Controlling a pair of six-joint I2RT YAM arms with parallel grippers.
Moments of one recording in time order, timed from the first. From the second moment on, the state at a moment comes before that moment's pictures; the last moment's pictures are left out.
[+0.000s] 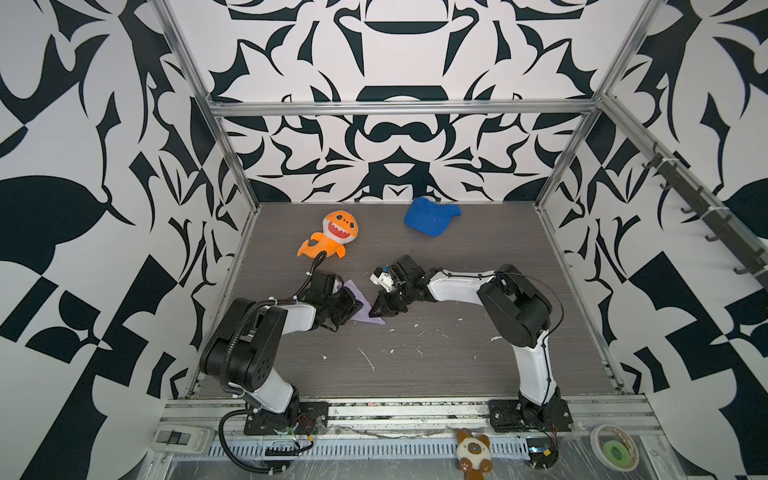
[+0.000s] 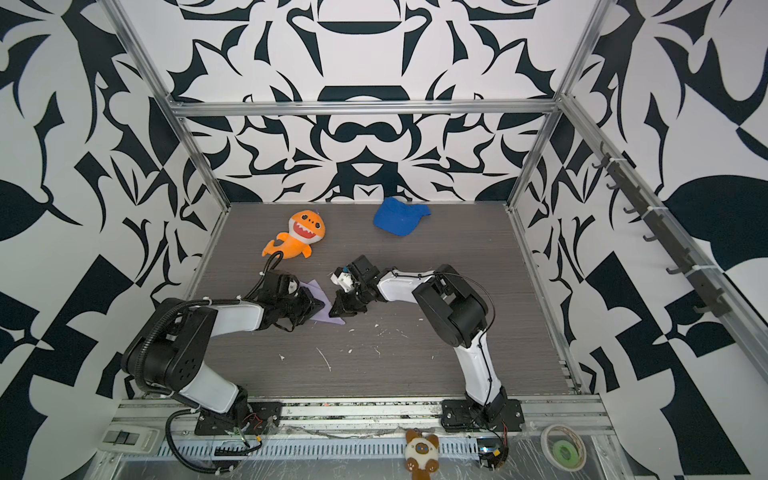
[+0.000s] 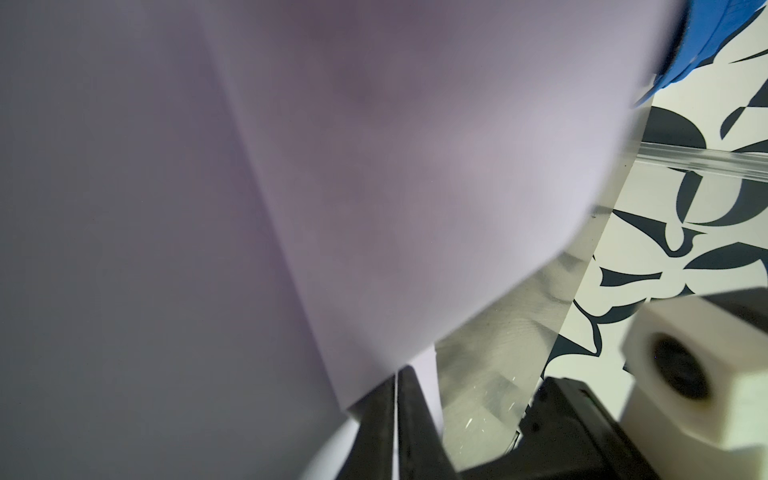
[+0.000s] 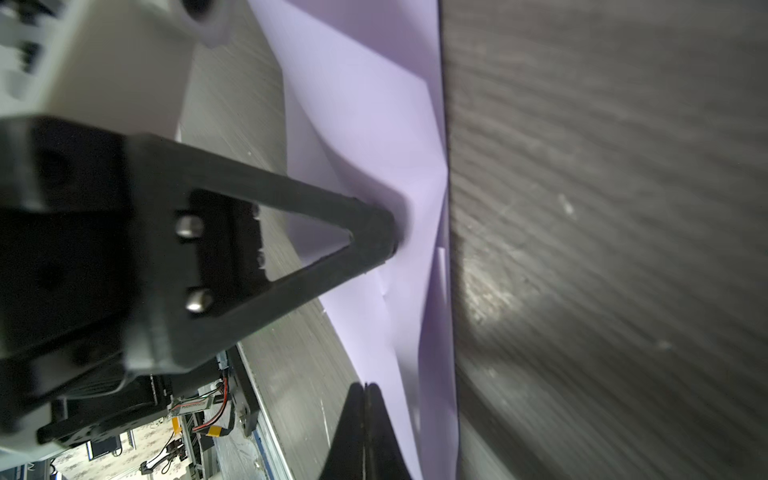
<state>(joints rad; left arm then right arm) -0.32 1.59 0.54 0.16 0.47 -1.08 0.75 2.08 1.27 -0.18 -0.72 0.58</state>
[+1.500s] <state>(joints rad) -0.32 1.59 0.54 0.16 0.46 -1.07 0.72 1.97 1.15 -0.04 -0.70 0.64</state>
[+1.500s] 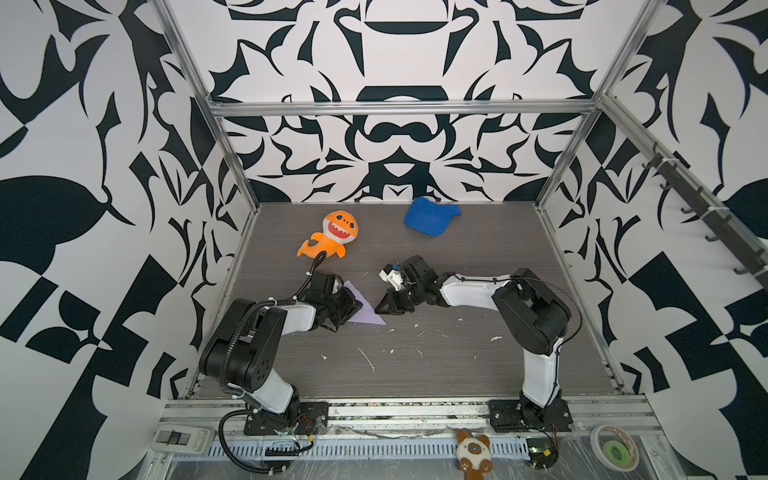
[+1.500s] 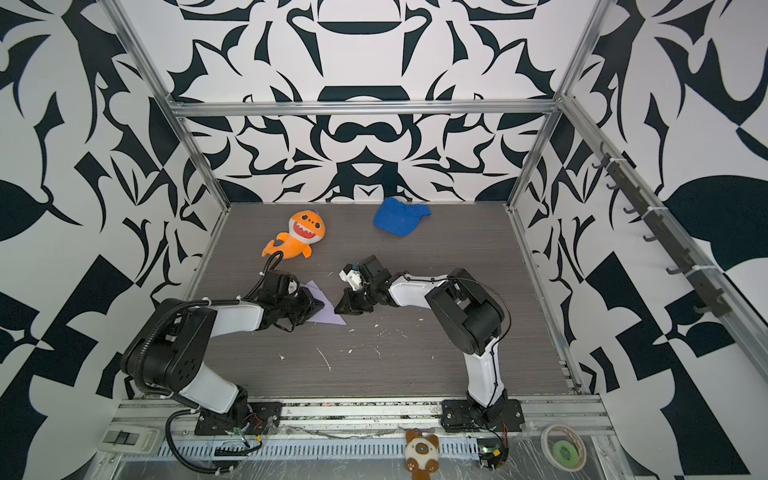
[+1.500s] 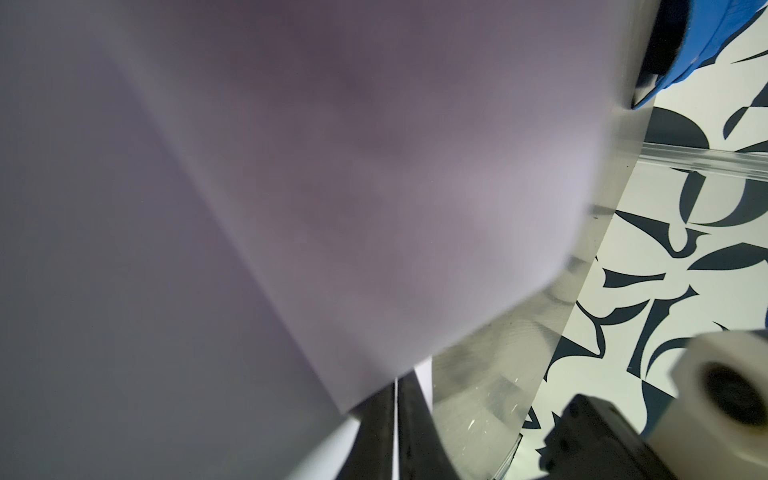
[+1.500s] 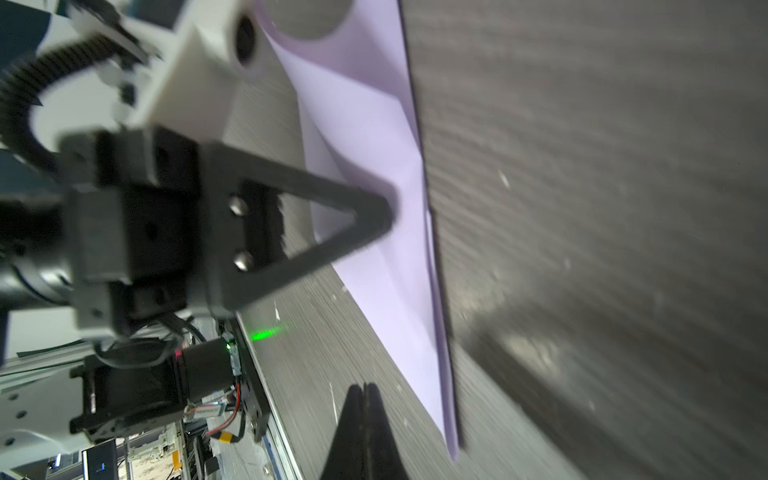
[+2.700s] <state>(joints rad) -0.46 1.54 0.67 -0.10 0.37 -0.89 0.72 2.08 1.21 -0.15 -0.68 0.60</state>
